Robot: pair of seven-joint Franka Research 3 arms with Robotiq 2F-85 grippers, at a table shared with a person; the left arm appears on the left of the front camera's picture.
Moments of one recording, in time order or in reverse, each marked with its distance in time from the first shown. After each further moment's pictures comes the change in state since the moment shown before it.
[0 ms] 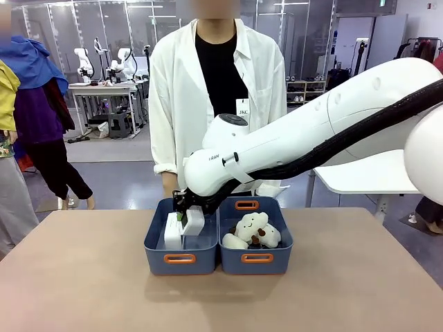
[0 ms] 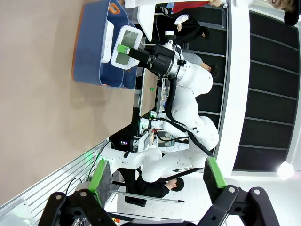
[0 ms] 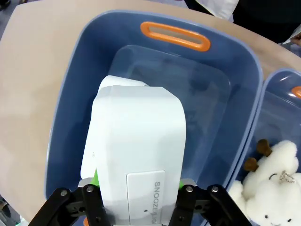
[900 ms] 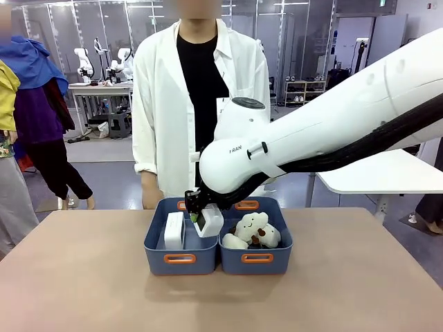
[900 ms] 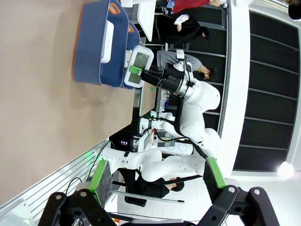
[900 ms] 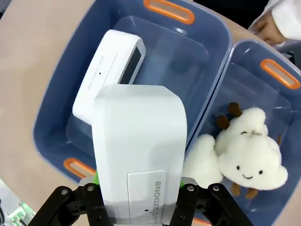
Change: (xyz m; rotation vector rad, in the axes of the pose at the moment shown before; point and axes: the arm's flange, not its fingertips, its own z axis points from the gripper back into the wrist) left arm 0.000 0.000 0.000 0.000 0.000 0.000; right arm -0.045 -0.005 0.057 -0.059 0.020 0.153
